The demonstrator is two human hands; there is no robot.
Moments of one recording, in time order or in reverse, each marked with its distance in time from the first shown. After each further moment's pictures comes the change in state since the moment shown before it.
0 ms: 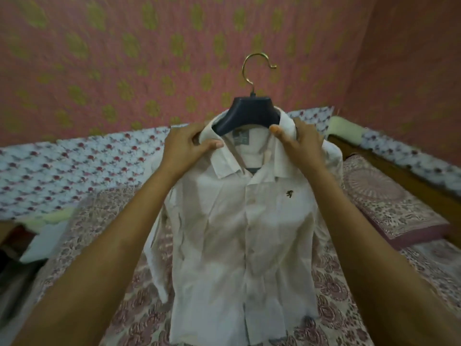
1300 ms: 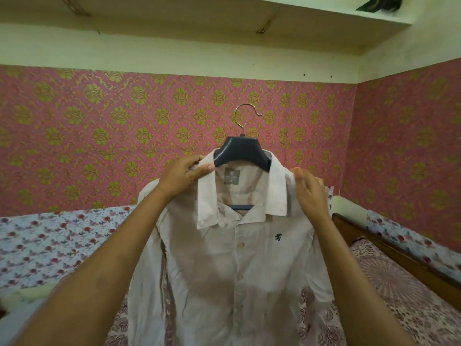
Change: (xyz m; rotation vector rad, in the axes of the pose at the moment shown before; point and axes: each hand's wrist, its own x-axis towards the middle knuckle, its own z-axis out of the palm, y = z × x) left_hand 0.142 0.064 0.009 0.018 -0.015 0.054; right_hand 0.123 0.069 -0.056 0.309 0.124 -0.050
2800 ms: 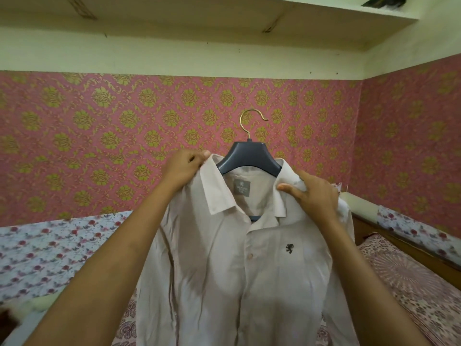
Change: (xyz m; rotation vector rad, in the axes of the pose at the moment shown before) left_hand 0.011 -0.047 -0.054 0.104 0.099 -0.093; right_hand -0.024 -0.053 0.043 -0.509 -0.027 -0.197
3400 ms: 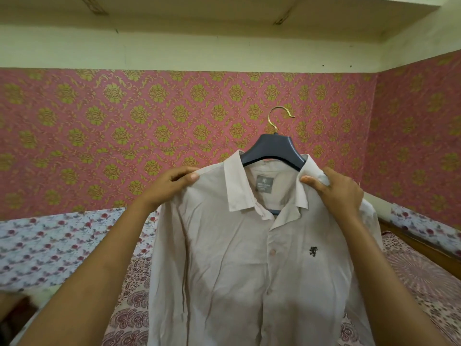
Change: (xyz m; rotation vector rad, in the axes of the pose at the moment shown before) left_hand -0.045 -0.058 -0.023 -0.363 -0.300 -0.056; right_hand -0.001 0.017 -0.003 0.029 0.008 0.139
